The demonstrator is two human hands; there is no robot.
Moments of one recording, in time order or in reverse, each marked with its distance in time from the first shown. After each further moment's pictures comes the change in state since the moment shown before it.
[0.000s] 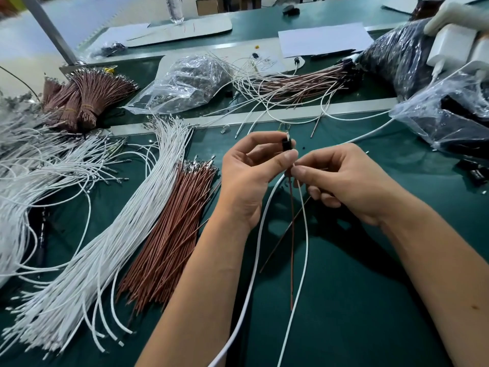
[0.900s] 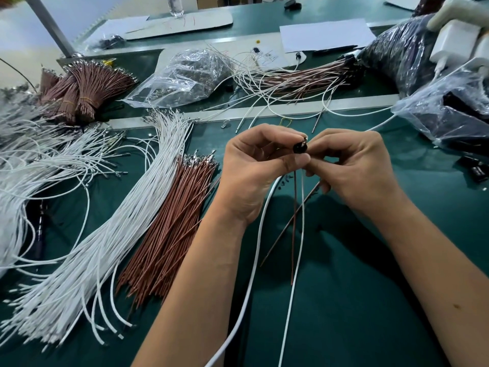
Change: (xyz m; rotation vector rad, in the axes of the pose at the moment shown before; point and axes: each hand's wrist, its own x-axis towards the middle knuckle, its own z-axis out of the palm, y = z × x) left_hand -0.001 0.004 0.000 -0.024 -0.256 0.189; right_hand 0.003 0.002 0.003 -0.194 0.205 -0.476
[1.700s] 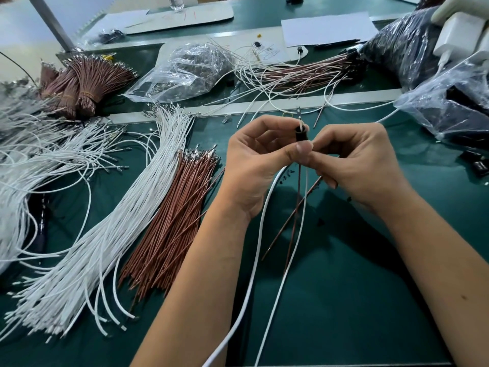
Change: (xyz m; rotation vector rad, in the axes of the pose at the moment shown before) left_hand -0.002 0.001 0.003 -0.029 0.077 -0.096; right_hand -0.002 -0.005 0.001 0.107 0.008 0.122
